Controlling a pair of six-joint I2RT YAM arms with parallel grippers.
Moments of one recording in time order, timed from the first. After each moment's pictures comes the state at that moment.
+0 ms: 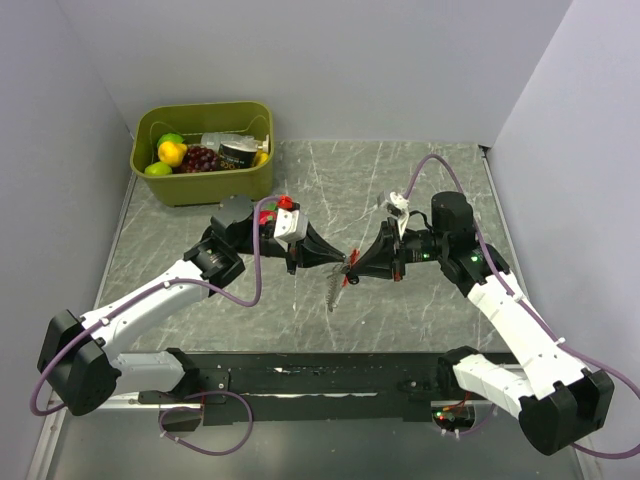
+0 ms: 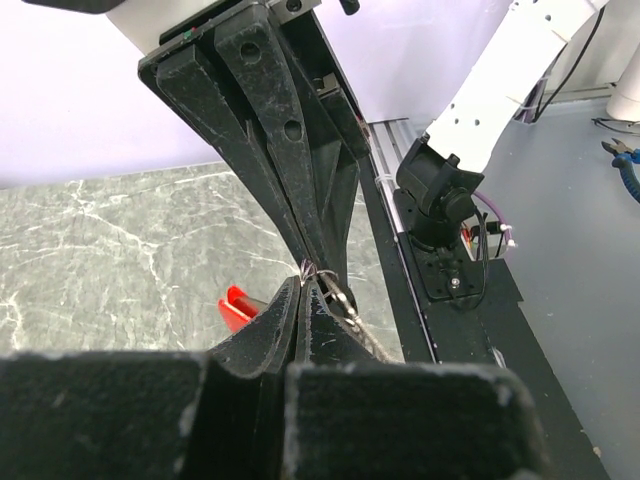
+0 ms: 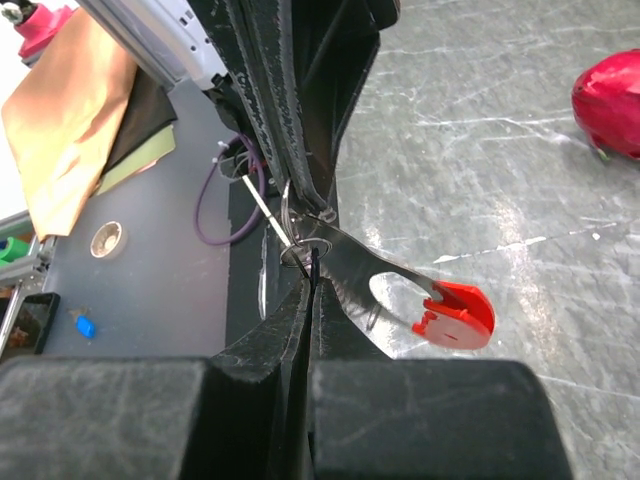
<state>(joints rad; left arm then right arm) -0.73 1.21 0.94 0.33 0.96 0.06 0.37 0.99 0.93 -0.38 -1.16 -0.04</state>
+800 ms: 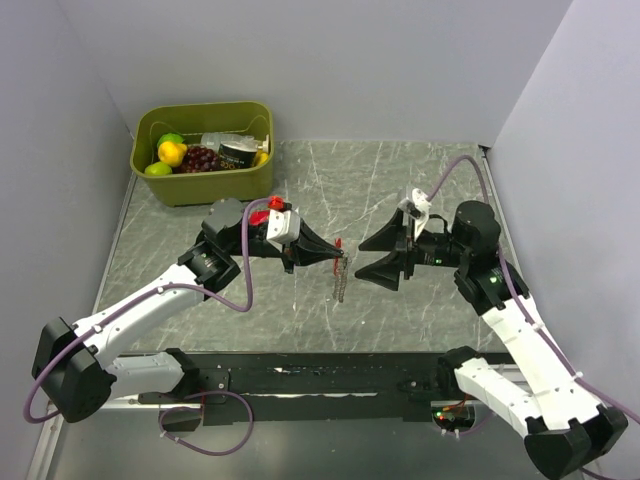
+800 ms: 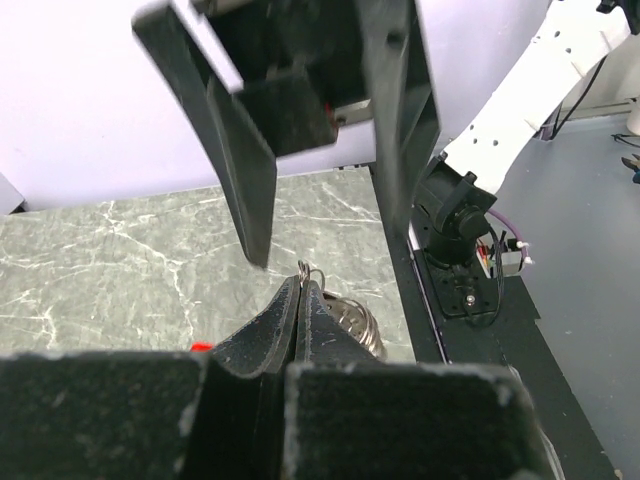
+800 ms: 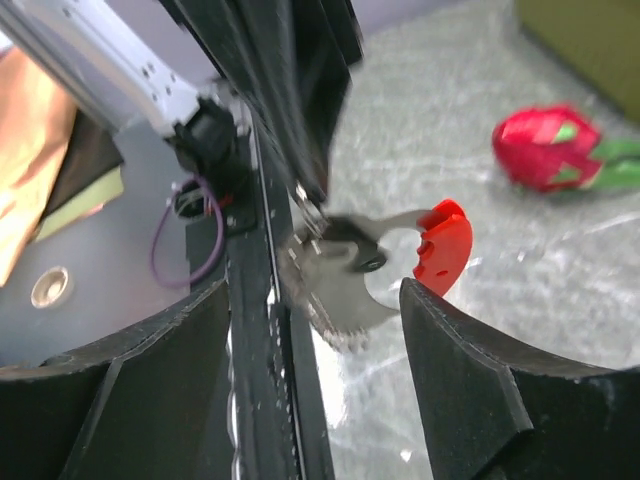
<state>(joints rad) -0.73 1.17 0.91 0.38 0.93 0.04 0.37 0.85 0.92 -0.29 -1.02 0.06</state>
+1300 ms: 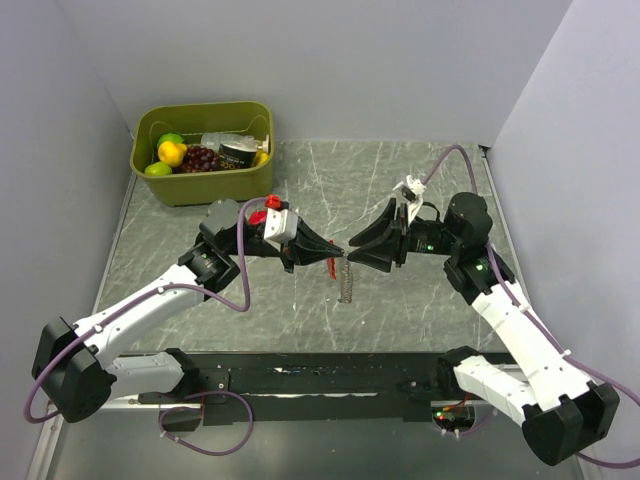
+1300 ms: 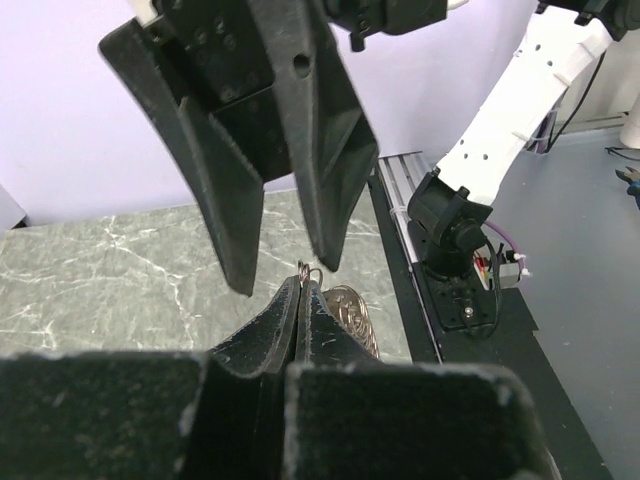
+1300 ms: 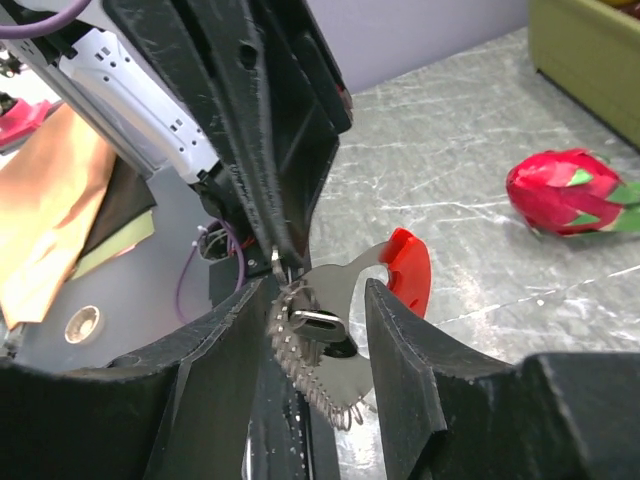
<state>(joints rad) -0.73 1.17 0.91 0.44 0.93 0.00 0.37 0.92 0.91 -0.04 -1.05 0.27</state>
